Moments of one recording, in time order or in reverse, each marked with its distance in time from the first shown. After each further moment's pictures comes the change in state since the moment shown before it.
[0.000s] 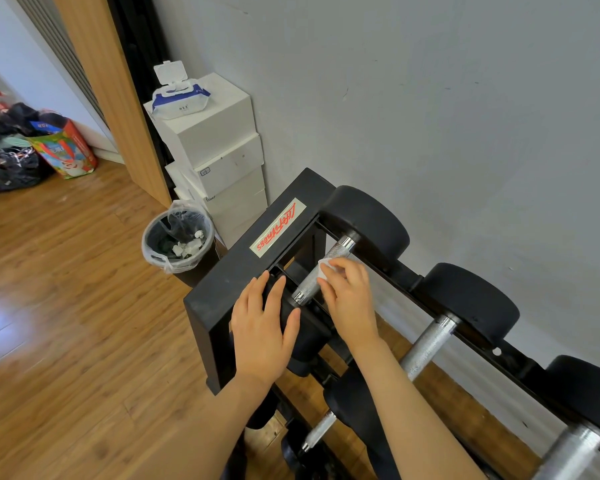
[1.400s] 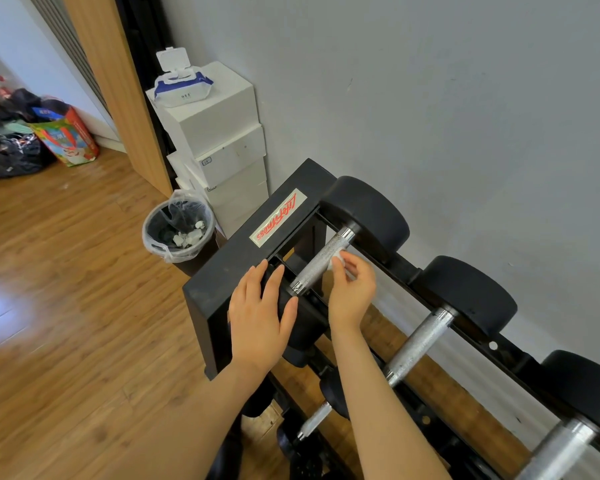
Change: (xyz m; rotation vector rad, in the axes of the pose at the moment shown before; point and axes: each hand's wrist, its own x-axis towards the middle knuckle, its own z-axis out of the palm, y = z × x) left_hand 0.001 0.002 -0.004 0.049 -0.032 0.004; right_hand 0.001 -0.022 0.014 0.642 0.380 0.703
